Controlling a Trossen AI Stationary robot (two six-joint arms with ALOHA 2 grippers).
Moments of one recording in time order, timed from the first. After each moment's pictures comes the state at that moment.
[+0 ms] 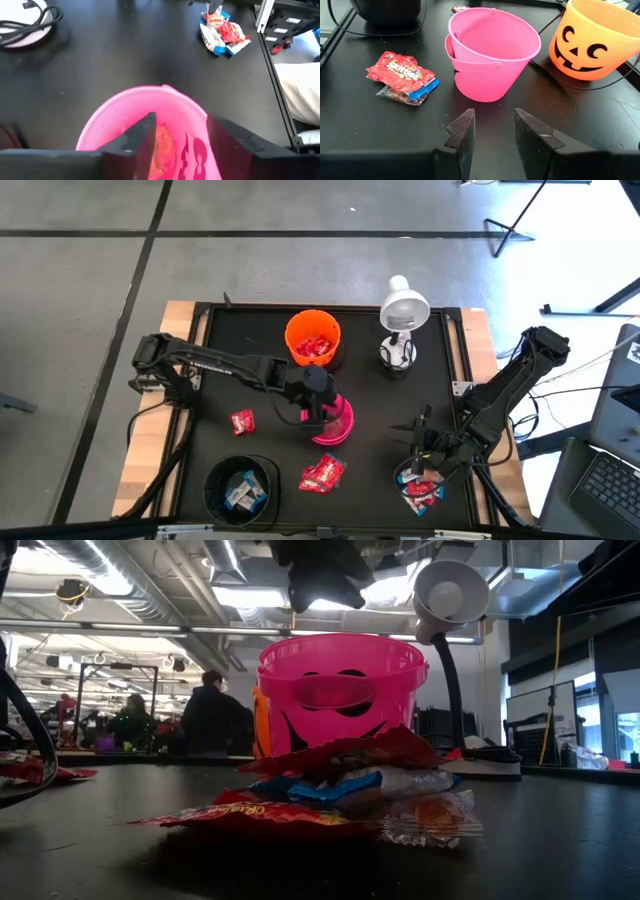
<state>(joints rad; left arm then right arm) -0.10 1.71 1.41 -0.45 0.07 -0.22 0.90 1.20 0.69 -0.40 0.90 0.65</state>
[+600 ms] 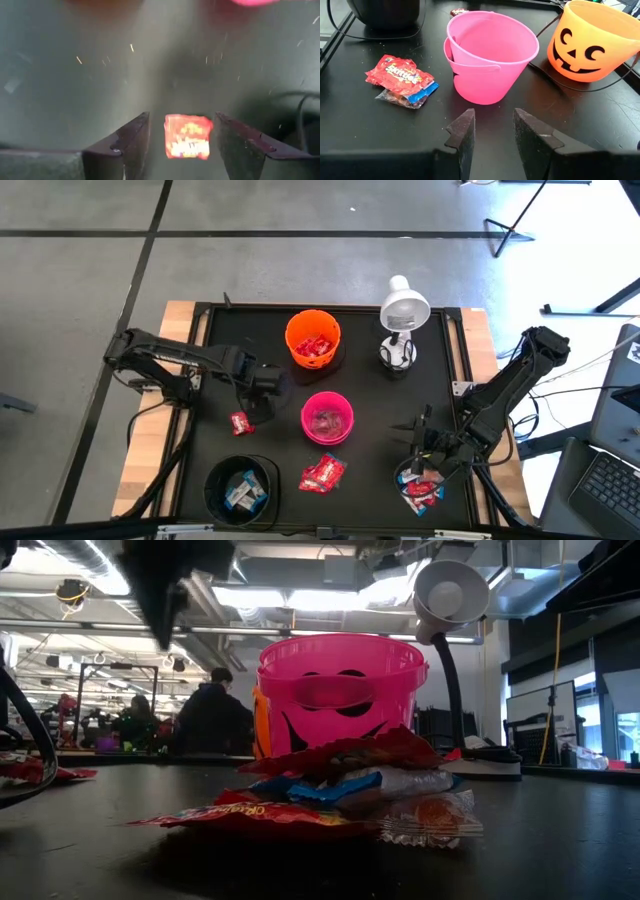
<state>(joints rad) -0.11 1.47 1.28 -1.26 -0.09 -0.46 0.90 1.20 0.69 -0.39 0.92 0.65</state>
